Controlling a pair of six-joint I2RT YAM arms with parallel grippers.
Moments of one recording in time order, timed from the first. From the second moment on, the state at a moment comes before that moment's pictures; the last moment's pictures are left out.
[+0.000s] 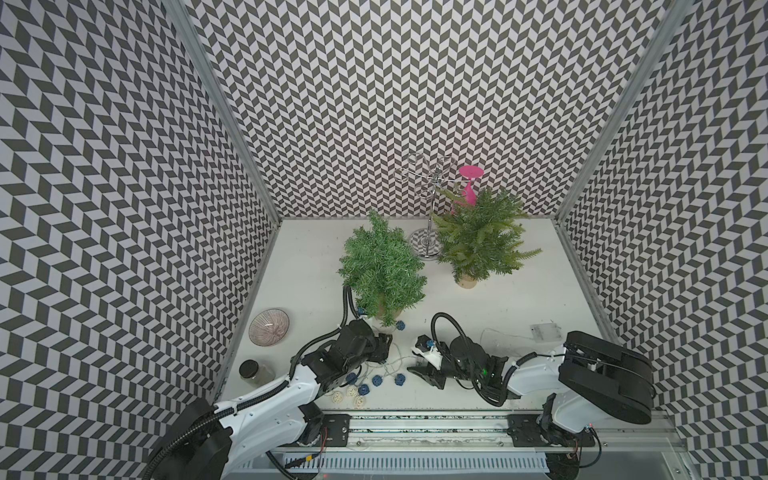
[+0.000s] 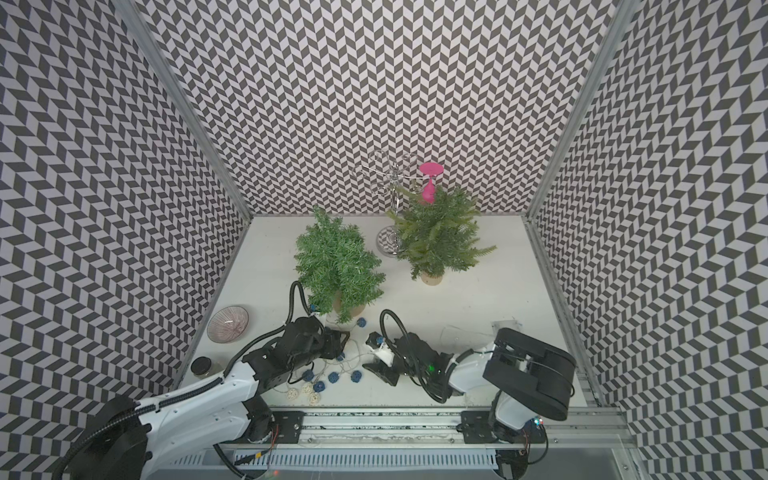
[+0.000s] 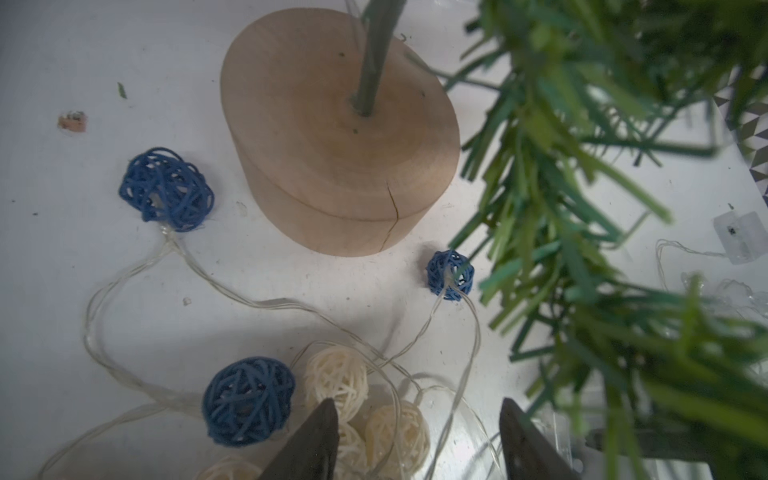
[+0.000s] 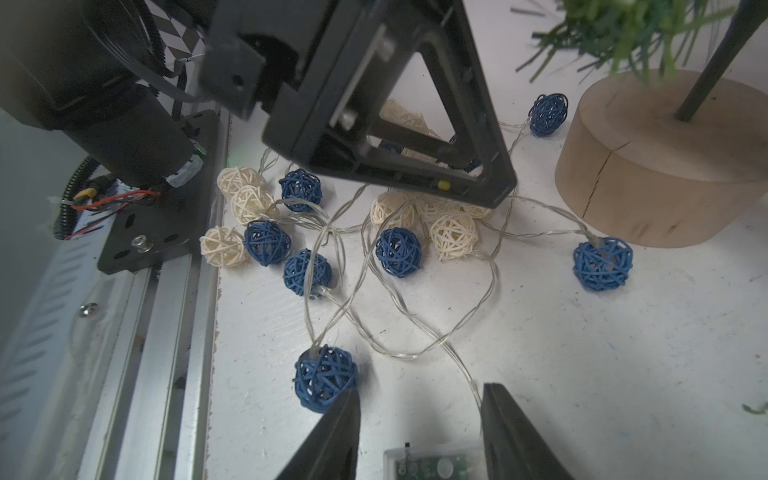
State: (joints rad) left arm -0.75 0.96 0.31 -0.04 -0.10 -0.57; right arm 1.07 1.56 0.35 0.74 -0.18 -0.01
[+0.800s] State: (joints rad) left arm -0.71 0.73 0.29 -0.10 -0.13 -0.59; right arm 1.06 1.61 0.35 0.77 -0.15 -0.01
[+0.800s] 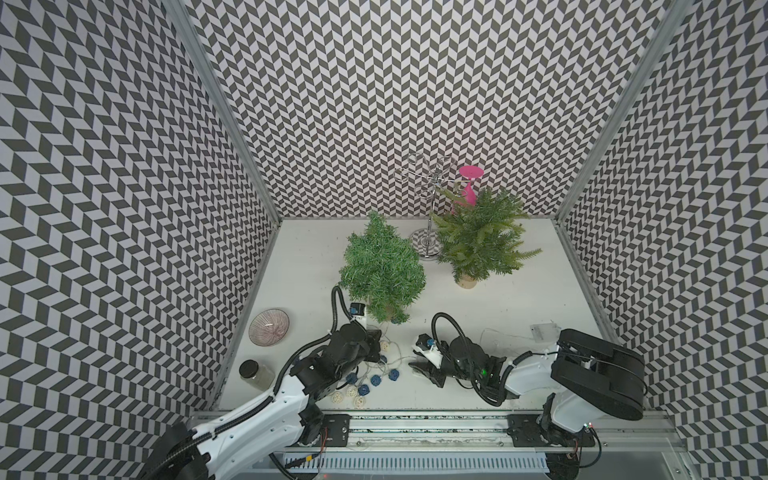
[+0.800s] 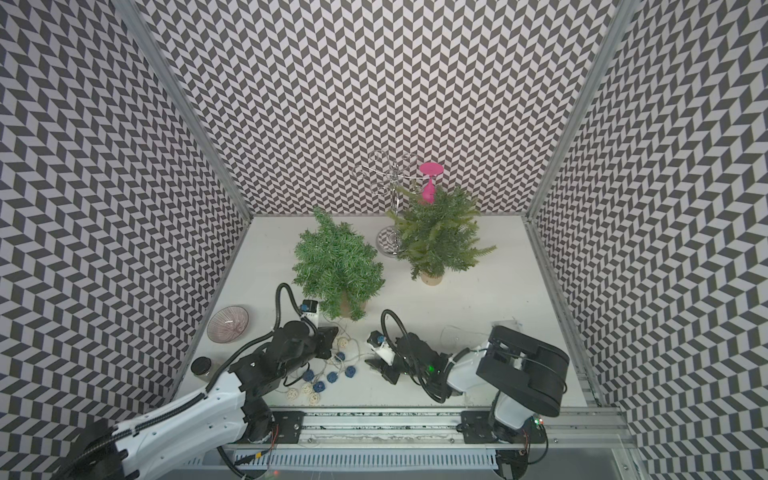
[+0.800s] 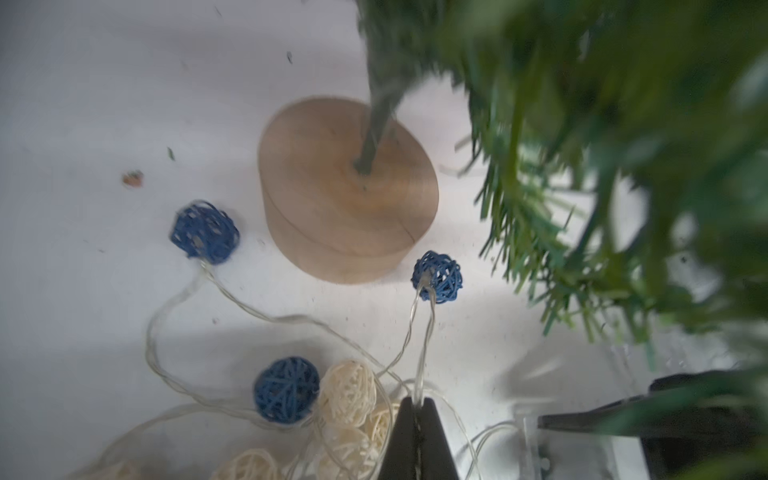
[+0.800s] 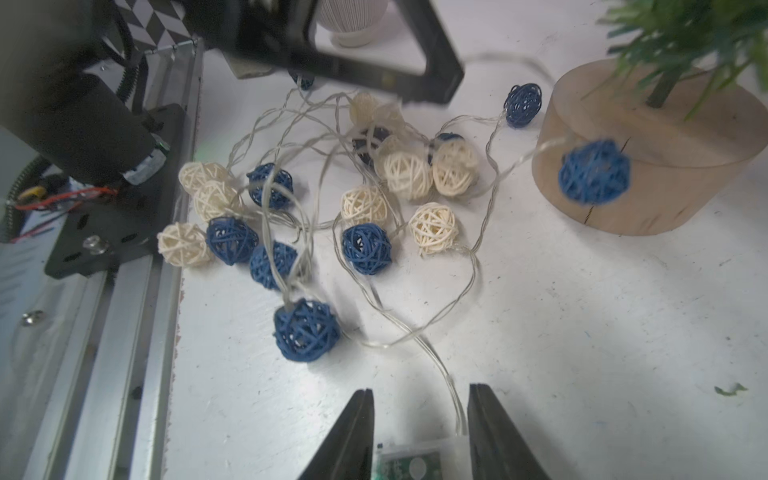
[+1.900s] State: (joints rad) left arm -0.59 0.26 0.45 -0.32 -0.37 -0.65; right arm 1.06 1.63 0.41 0.73 -0.06 -0.04
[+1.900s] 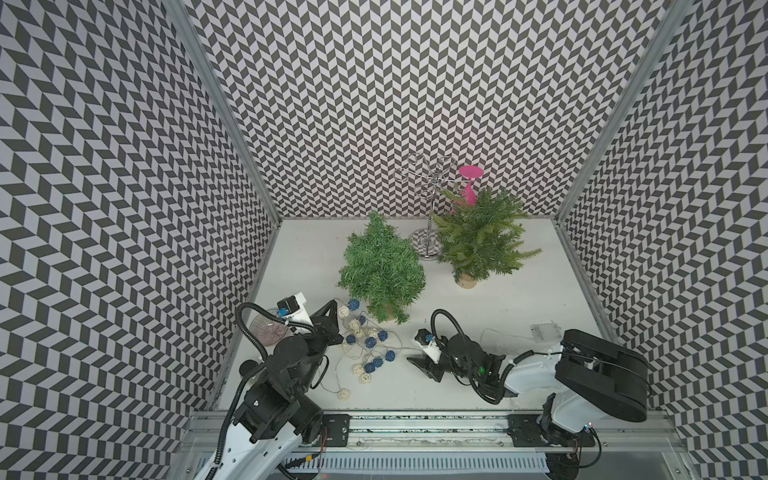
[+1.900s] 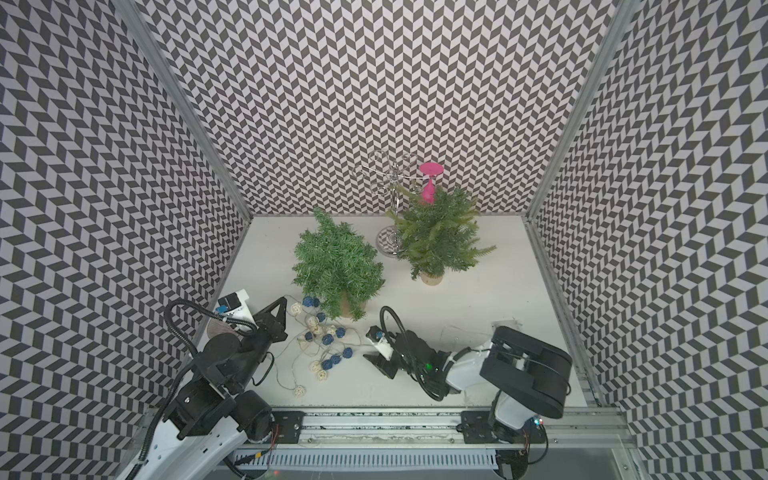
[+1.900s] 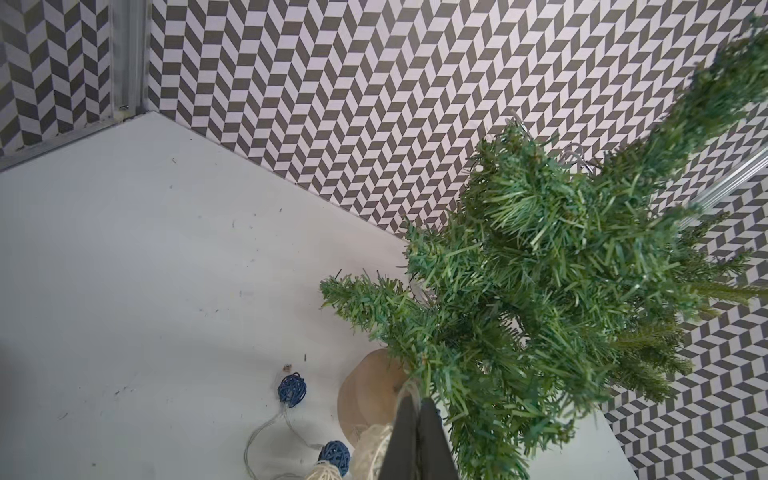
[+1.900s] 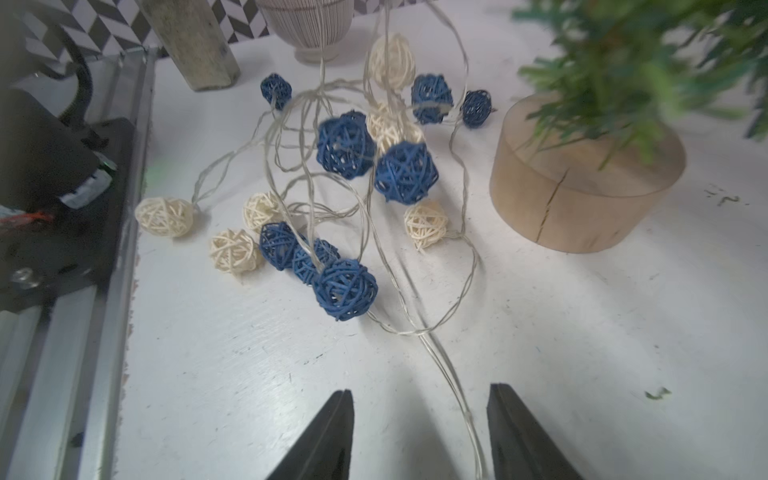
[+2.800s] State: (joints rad) left arm -0.59 0.28 0.42 -0.29 -0.33 -0.63; right arm 1.06 1.84 0.60 0.69 -0.01 -0.14
